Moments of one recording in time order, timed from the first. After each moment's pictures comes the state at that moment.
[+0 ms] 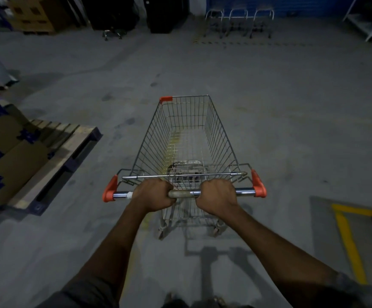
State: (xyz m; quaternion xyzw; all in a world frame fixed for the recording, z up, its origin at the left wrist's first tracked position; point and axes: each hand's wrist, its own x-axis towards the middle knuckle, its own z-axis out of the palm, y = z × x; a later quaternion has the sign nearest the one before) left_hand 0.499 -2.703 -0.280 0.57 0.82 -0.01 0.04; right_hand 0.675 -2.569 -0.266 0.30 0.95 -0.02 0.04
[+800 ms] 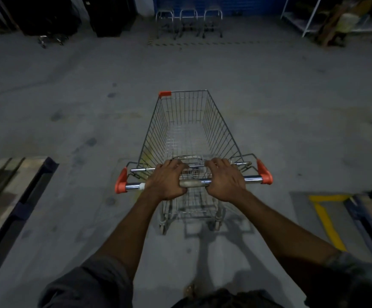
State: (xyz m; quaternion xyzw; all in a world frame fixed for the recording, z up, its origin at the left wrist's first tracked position) left_hand 0.373 -2.483 -0.289 0.67 0.74 0.05 0.06; right_hand 0.577 -2.384 -0.287 0.38 0.92 -0.06 -0.06
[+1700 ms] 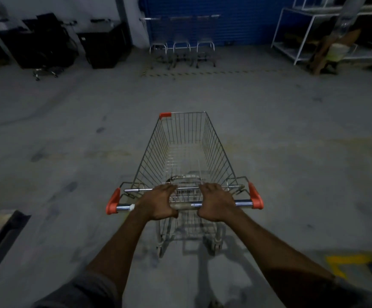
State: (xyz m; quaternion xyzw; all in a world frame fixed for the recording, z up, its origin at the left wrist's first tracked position) left_hand 0.268 -2.173 -0.279 0.62 0.77 0.02 0.15; right_hand 0.473 -2.072 -0.276 0.40 0.90 -0.15 0.08
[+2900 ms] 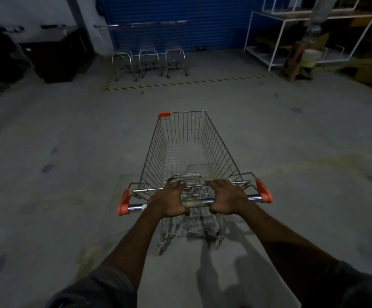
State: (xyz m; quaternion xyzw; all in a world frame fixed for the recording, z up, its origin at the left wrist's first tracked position) left_hand 0.223 -1.597 -0.283 0.66 0.72 0.02 0.18; right_hand 0.439 -1.516 -0.264 0.45 0.87 -0.18 0.08
